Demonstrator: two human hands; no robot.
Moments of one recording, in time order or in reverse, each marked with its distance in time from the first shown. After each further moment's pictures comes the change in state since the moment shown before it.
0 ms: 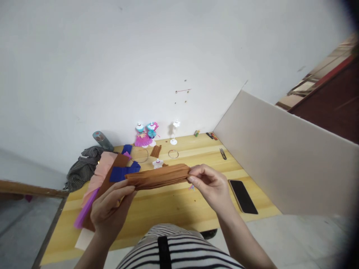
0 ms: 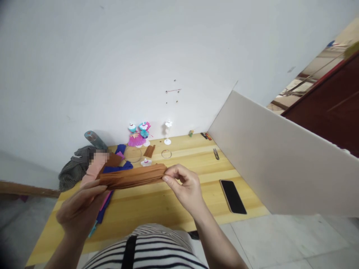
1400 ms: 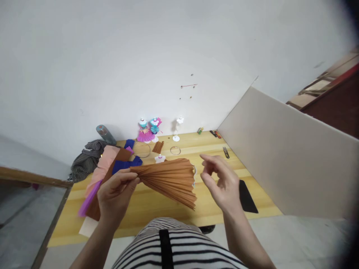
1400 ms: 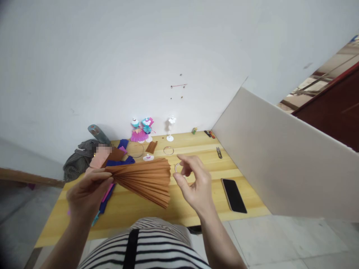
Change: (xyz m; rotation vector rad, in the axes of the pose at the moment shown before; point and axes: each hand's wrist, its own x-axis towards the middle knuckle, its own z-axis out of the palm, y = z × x) left_hand 0.005 0.006 0.009 -0.164 0.013 -0.237; right_hand -0.006 -0.002 -0.014 -0.242 0.054 -0.201
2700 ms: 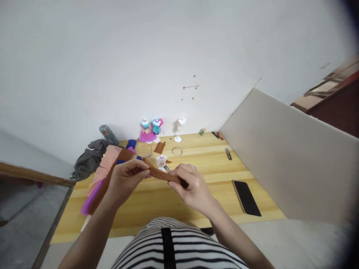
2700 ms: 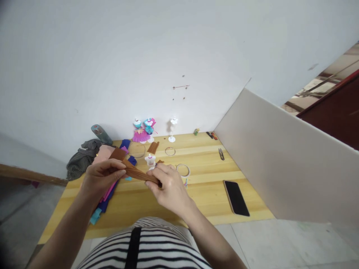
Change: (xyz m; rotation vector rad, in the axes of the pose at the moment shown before) left_hand 0.034 0.010 0.011 -0.248 -0.363 -0.348; right_hand 0.004 -0.012 0.048 -0.189 -0.346 -0.189
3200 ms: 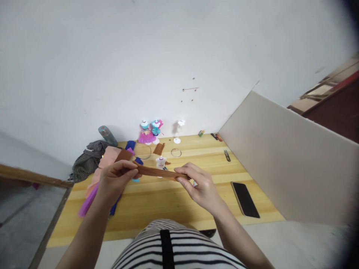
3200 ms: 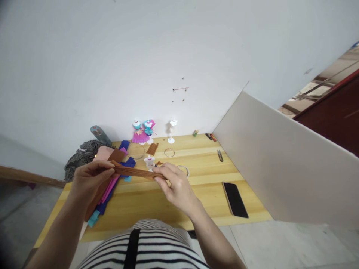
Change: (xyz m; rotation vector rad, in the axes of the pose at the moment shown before) left_hand 0.001 -0.004 -0.020 -0.062 0.152 -0.012; right_hand -0.003 0.014 -0.013 0.111 0.081 -0.084
